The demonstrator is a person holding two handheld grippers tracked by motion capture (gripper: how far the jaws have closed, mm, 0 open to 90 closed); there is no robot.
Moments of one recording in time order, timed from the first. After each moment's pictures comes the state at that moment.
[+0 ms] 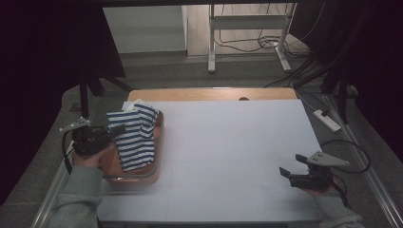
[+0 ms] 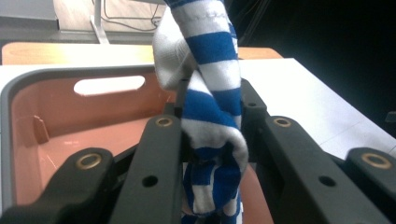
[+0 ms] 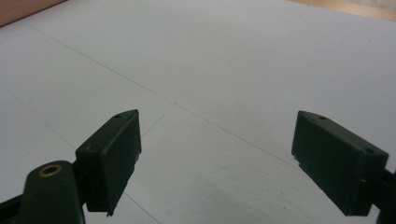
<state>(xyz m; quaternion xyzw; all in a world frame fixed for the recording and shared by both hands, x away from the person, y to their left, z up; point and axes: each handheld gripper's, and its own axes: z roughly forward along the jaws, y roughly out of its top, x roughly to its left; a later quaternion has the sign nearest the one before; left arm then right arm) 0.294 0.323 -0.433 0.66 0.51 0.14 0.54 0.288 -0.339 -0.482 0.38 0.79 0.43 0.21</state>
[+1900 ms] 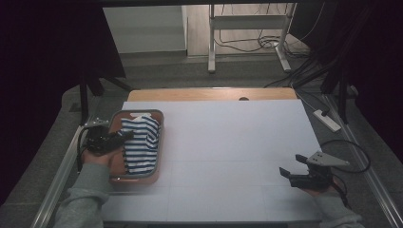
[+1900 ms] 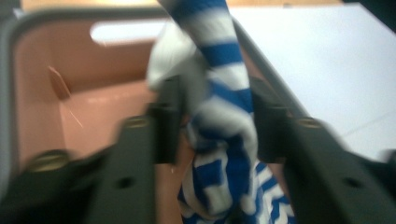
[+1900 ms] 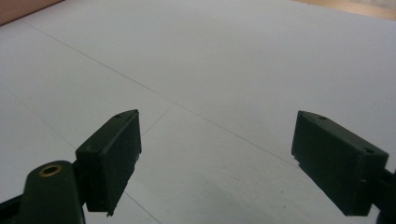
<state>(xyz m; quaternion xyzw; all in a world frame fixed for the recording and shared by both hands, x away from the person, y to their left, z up) 0.317 0.306 -0.453 0.69 0.55 0.15 0.44 0.288 -0.339 -0.482 0.38 0.79 0.43 0.21</state>
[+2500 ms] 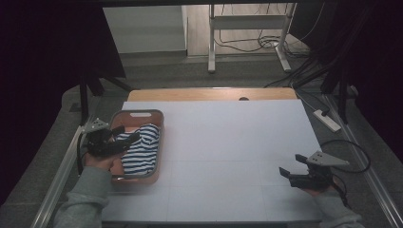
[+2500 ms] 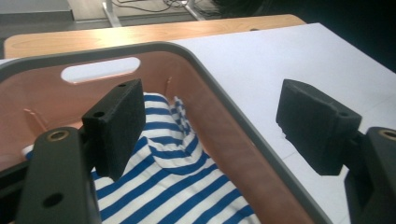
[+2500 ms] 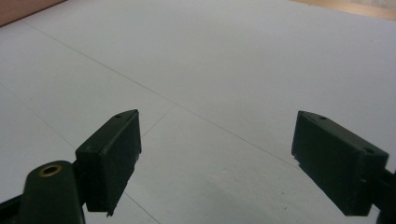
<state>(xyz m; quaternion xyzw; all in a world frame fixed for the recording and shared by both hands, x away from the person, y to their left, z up) 0.297 0.288 -0.438 0.70 0.50 0.17 0.48 0.288 -0.339 -0.482 0.38 0.79 0.43 0.21</state>
